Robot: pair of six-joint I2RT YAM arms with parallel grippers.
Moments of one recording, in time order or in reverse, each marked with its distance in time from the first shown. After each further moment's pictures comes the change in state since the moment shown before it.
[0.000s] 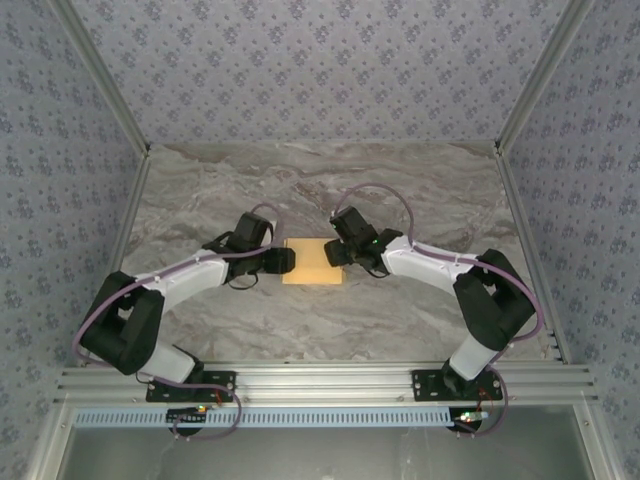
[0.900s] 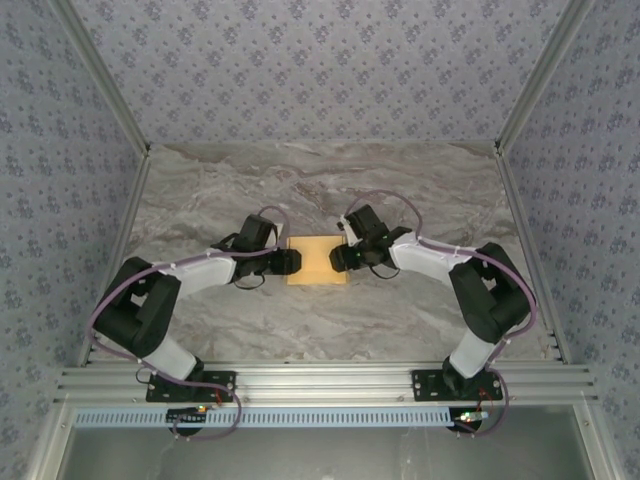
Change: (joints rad) left arm 0.003 0.109 -0.008 0.137 0.113 -0.031; right arm -0.121 0.037 -0.047 0.022 -0.334 0.000
